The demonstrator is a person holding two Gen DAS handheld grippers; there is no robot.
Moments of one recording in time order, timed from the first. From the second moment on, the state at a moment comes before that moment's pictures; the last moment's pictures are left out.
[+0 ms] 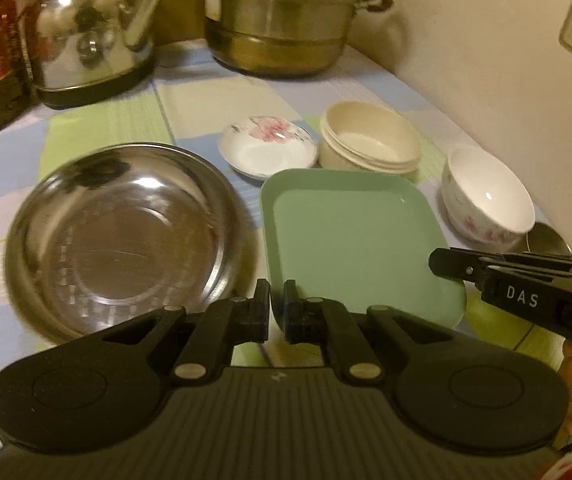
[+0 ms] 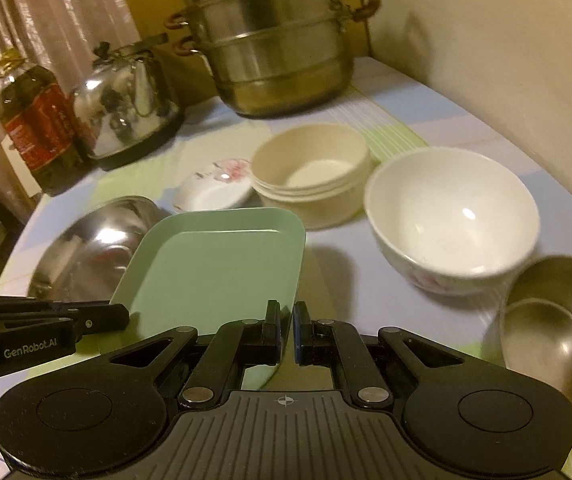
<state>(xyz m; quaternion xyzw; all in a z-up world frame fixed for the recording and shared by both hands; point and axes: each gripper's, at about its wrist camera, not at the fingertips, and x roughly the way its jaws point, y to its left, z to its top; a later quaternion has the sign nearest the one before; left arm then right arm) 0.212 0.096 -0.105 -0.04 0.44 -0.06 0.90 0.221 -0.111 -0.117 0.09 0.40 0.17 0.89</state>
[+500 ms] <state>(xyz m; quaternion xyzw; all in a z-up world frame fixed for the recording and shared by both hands) 0.204 0.170 -0.093 -0.08 0.42 0.04 0.90 0.245 -0.035 -0.107 0.06 0.39 0.26 0.88</state>
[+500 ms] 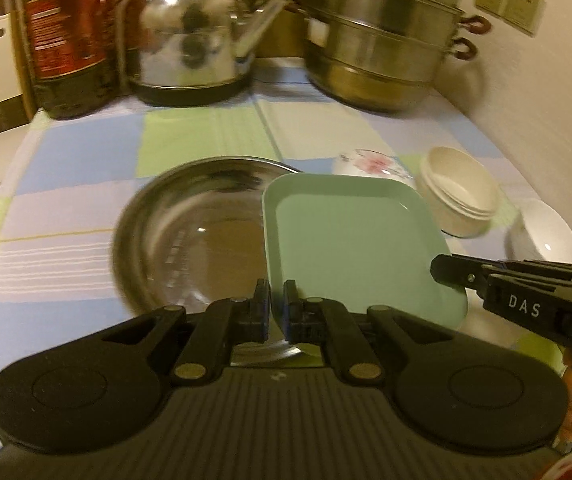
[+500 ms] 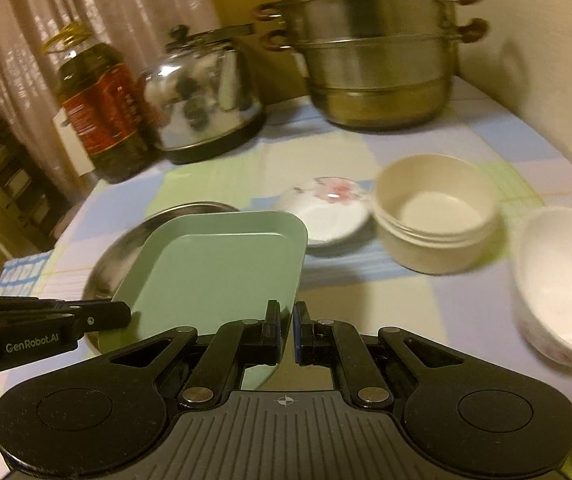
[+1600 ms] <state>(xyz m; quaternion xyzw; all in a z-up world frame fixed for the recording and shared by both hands) 0.230 0.233 -0.134 -0.10 0.47 0.10 0.87 0.298 0.054 -0.152 0.01 0.45 0.30 0.84</state>
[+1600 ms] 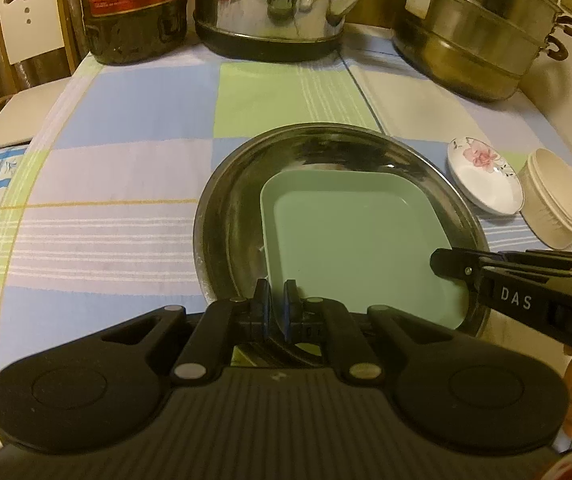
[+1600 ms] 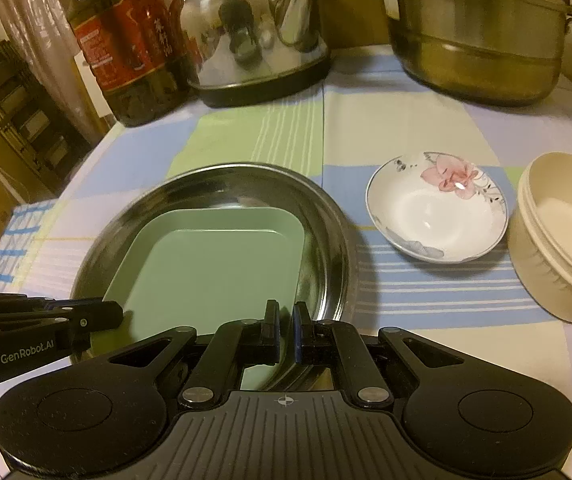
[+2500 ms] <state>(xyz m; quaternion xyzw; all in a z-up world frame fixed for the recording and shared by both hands) 0.183 0.195 -0.087 -0.10 0.44 0.10 0.89 0.258 0.009 -0.112 0.07 0.42 0.32 0.85</state>
